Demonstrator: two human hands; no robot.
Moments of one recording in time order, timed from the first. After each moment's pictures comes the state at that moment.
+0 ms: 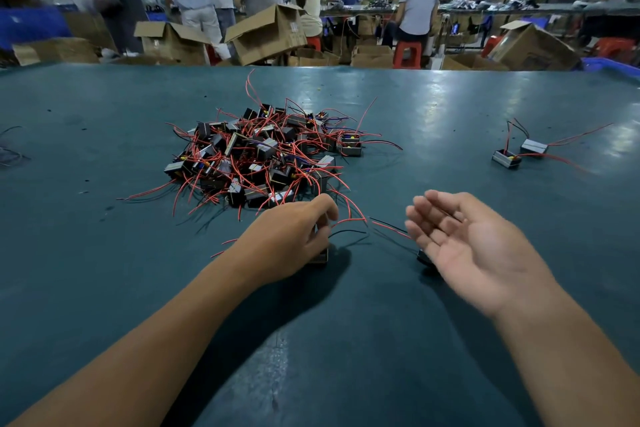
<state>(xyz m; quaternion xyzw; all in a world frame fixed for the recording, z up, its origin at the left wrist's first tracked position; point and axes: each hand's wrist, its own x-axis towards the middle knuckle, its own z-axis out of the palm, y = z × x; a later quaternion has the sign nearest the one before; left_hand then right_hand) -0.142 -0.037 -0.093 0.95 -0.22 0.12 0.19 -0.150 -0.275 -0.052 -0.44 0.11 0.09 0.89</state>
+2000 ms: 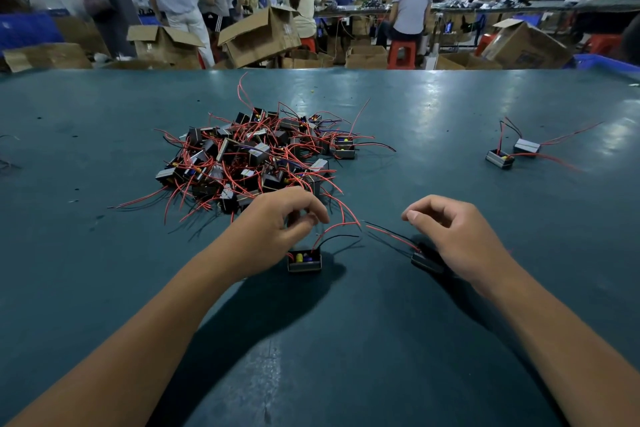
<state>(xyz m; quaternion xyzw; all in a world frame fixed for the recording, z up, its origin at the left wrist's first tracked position) -0.141 -0.028 -0.073 0.91 -0.21 0.10 0.35 -0.104 -0.305 -0.097 -0.84 -0.12 -0.07 0.52</state>
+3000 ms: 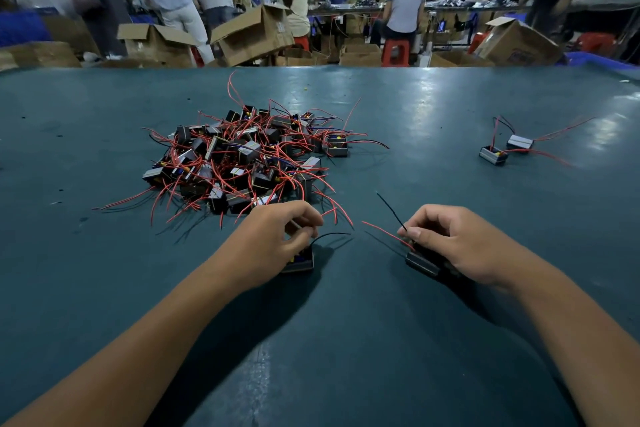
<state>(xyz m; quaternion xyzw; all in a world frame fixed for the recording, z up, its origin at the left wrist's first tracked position) -0.139 -0.038 -0.093 0.92 -0.15 0.08 0.36 -0.100 -0.328 -0.089 -0.88 -0.17 0.08 0.43</state>
